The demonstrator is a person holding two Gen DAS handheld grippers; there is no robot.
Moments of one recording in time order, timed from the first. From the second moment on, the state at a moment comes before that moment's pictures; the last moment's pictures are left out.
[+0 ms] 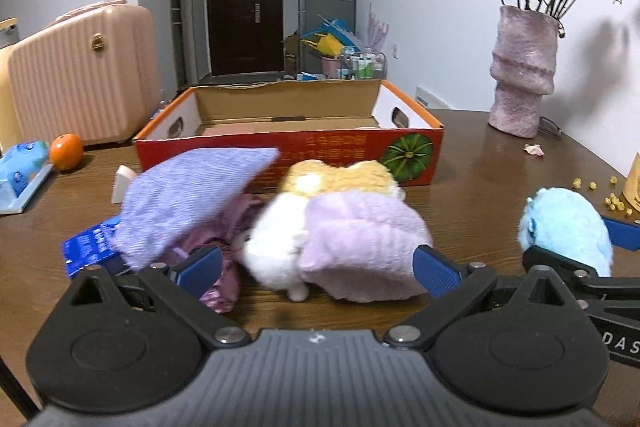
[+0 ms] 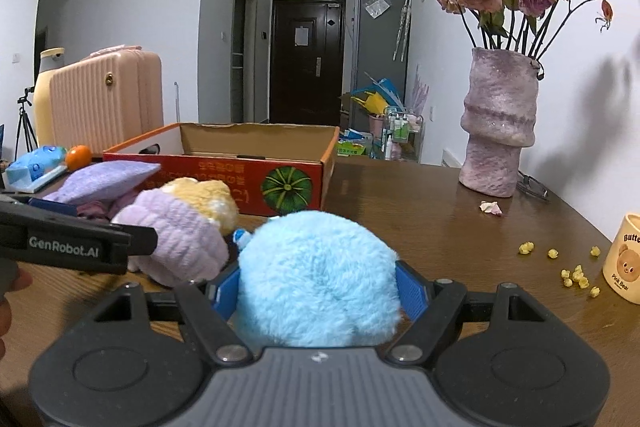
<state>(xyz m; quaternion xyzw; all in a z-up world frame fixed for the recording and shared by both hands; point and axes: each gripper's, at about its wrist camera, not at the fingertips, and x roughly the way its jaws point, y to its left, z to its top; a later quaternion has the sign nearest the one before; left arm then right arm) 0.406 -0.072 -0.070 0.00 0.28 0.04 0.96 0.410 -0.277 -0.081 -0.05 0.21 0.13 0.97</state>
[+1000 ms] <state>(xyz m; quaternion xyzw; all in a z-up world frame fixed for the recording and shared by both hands) 0.444 -0.107 -0.090 0.06 0.28 0.00 0.96 0.439 -0.303 -0.092 -0.04 0.23 0.12 0.96</state>
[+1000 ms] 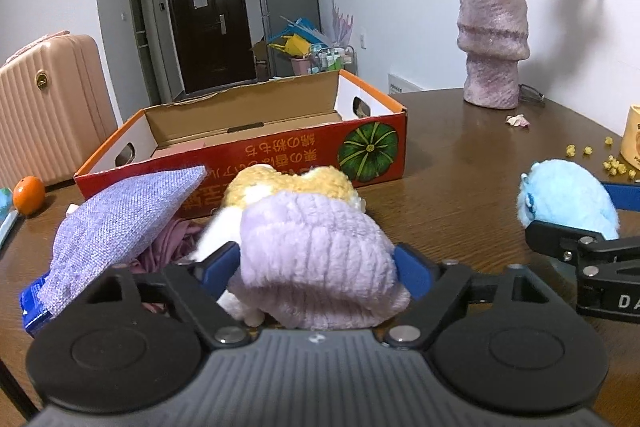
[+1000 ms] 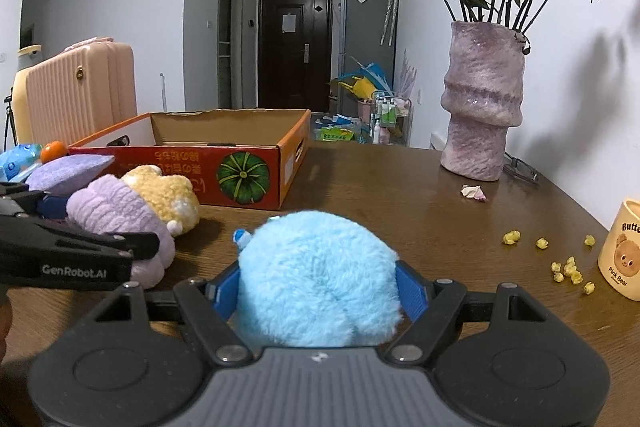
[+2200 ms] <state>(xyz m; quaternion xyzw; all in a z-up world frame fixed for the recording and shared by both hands) 0.400 -0.084 -0.053 0.01 0.22 -0.02 0.98 0.438 -0.273 -0.085 -0.01 0.21 0.08 0.97</state>
